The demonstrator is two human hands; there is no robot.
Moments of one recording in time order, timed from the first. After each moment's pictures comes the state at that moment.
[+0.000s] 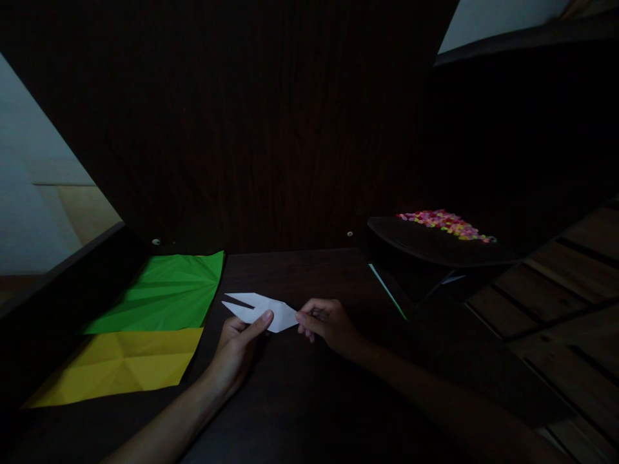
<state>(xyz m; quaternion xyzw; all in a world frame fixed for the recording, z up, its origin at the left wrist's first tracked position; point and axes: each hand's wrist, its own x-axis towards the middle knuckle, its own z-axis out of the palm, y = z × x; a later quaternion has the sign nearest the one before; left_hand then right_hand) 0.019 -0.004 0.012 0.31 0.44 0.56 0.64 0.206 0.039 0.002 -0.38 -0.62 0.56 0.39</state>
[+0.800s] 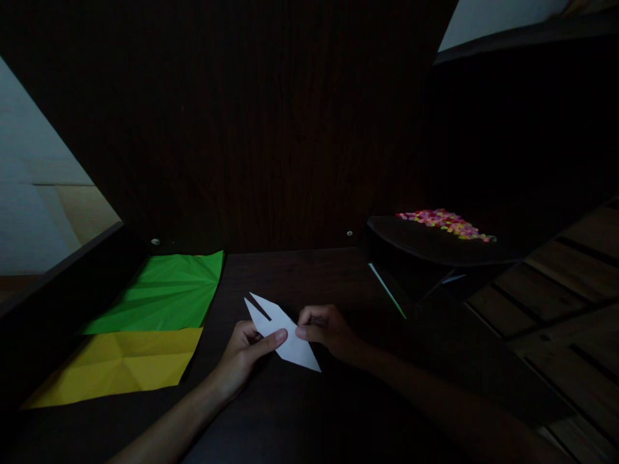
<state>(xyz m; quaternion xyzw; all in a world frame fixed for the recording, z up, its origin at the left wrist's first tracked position) 0.019 -0.009 0.004 0.44 0.40 0.48 0.65 0.207 0.031 0.014 -0.34 -0.64 0.59 0.35</state>
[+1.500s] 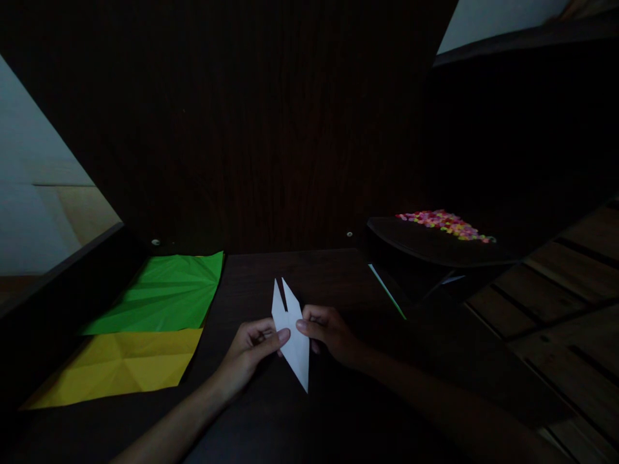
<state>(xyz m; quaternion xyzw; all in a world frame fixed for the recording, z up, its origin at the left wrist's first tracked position) 0.022 -0.009 0.009 0.47 0.42 0.45 0.64 0.206 0.031 0.003 -0.32 -0.62 0.62 0.36</state>
